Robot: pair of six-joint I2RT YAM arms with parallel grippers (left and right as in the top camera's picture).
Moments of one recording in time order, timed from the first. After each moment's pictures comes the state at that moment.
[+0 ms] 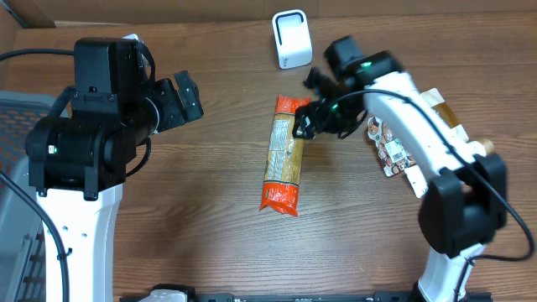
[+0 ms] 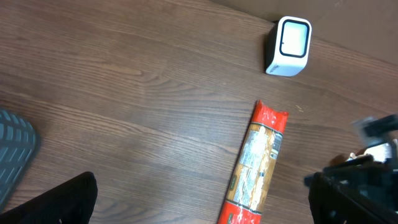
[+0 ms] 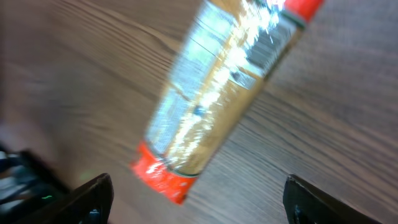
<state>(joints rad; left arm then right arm) -0.12 1.39 1.87 -1.34 -0.06 -0.41 0.37 1.98 1.74 -1.14 -0.51 0.06</state>
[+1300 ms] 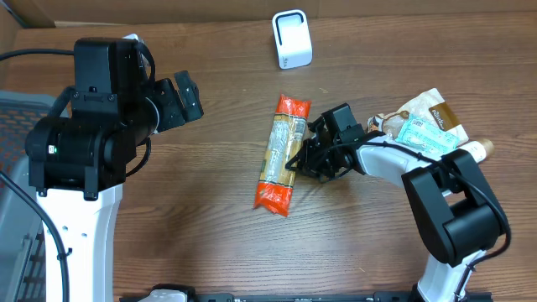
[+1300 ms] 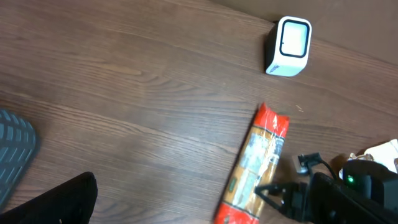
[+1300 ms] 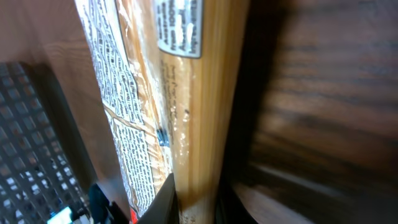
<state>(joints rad) -0.12 1.39 1.87 -1.34 -0.06 -0.41 0.44 1.95 1.04 -0.26 -0.68 0.69</state>
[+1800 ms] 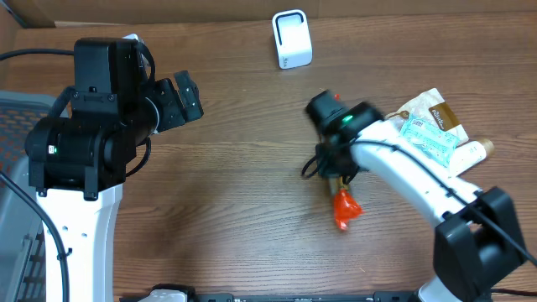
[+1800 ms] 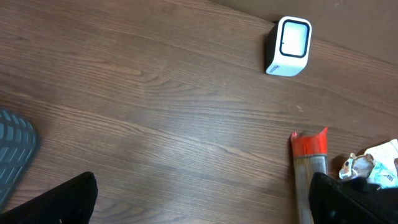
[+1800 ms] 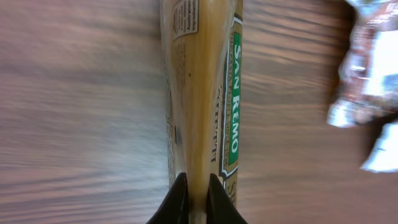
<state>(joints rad) -0.12 1.39 1.87 -1.34 -0.06 -0.41 0.62 1.79 1.37 -1.15 0.17 0.48</state>
